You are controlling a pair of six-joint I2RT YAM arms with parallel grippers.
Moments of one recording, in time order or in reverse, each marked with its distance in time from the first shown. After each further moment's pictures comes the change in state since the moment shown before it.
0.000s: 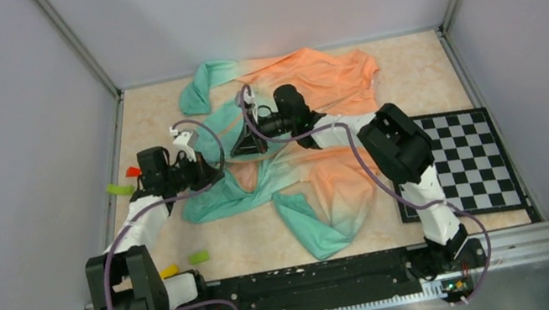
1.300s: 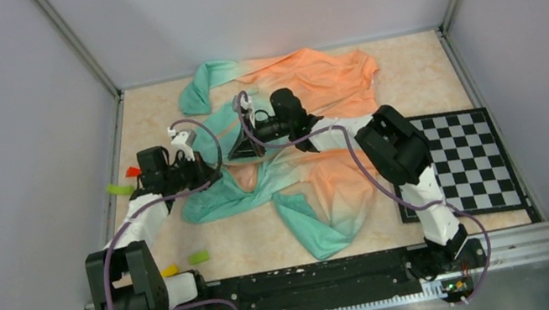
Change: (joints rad) left arm 0.010 0.026 0.009 -0.004 -0.040 -0.034; right arm 0.022 0.003 0.000 0.006 0.029 -0.045
